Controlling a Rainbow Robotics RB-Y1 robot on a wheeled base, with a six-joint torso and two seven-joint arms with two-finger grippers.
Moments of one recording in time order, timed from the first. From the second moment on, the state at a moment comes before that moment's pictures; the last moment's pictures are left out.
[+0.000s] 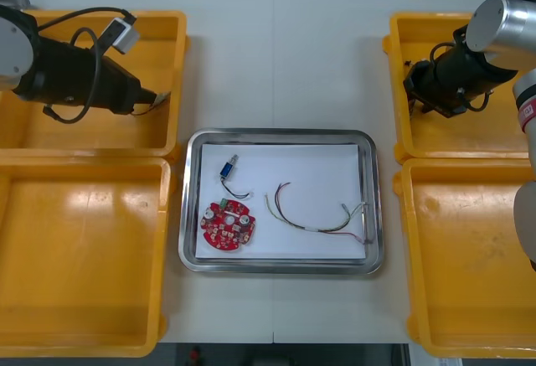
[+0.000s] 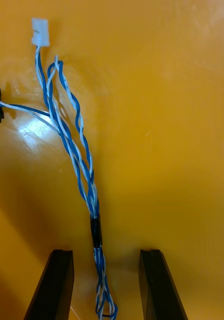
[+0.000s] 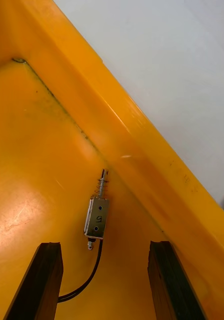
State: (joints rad) right arm -0.95 -0.45 -0.12 -0.85 -0.48 1.31 1.14; left arm -0.65 0.69 -0.07 -1.35 1.10 1.16 -2.15
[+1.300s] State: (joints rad) right arm -0.88 -0.50 -0.26 -1.26 -0.46 1.77 1.14; left arm -0.61 0.69 -0.21 -1.31 1.08 0.93 -2.15
